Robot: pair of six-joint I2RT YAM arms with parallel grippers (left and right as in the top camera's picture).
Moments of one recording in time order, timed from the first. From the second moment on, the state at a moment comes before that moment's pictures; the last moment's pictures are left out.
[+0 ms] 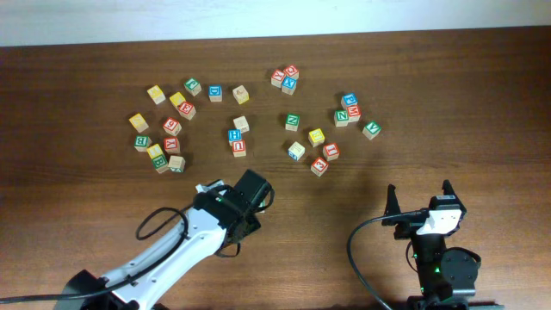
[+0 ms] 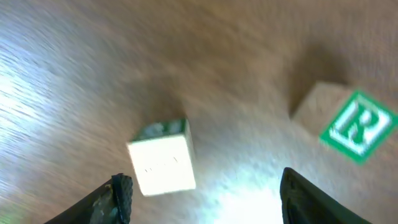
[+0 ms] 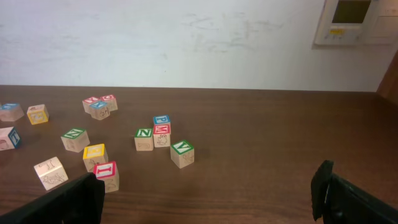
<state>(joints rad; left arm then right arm) -0.65 1.46 0.82 -0.83 -0.16 -1.13 -0.04 0.01 0.01 -0.07 -0.04 0.00</state>
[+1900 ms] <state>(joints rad) -0.65 1.38 0.73 -0.78 -0.04 -1.16 -0.04 0.01 0.01 -0.07 -0.04 0.00</state>
